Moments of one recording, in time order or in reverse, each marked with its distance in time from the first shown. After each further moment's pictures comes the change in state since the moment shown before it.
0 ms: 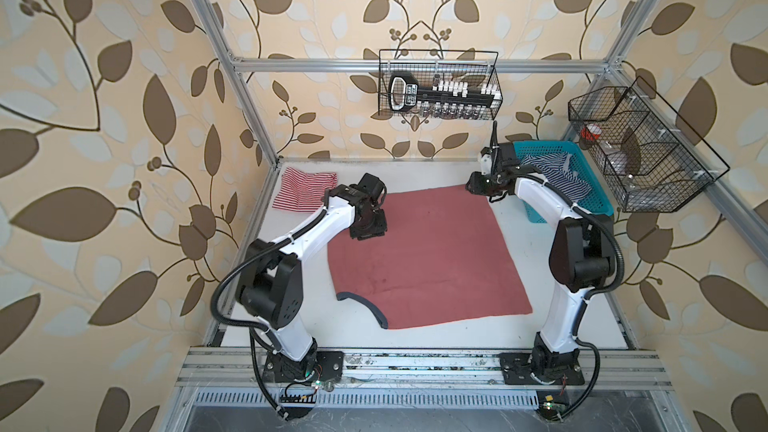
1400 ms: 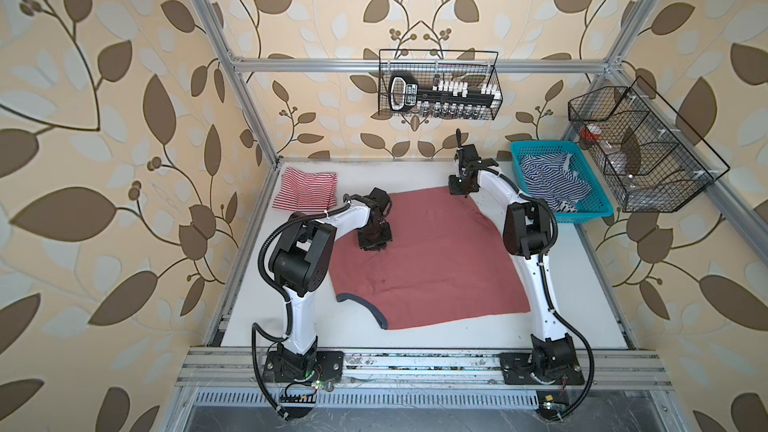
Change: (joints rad) left arm 0.006 0.377 -0.039 0.195 0.125 -0.001; right arm 0.003 0.651 0.699 -0.243 0.189 -0.081
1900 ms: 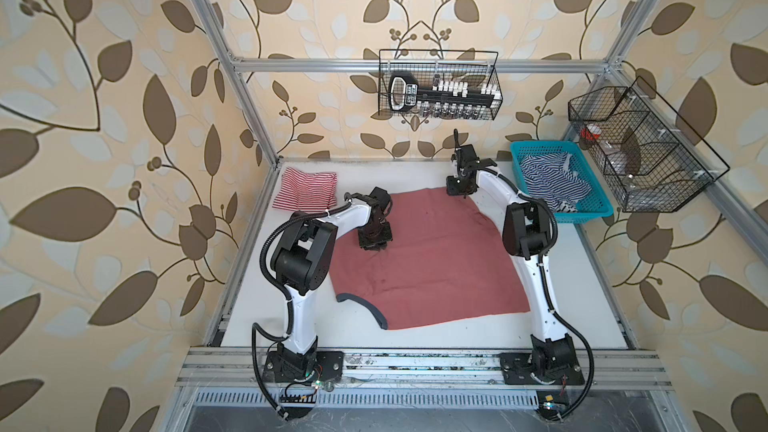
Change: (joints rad) left arm 0.000 0.020 0.036 -0.038 0.000 0.000; right arm 0.031 0.003 0.021 -0.010 -0.018 -0.037
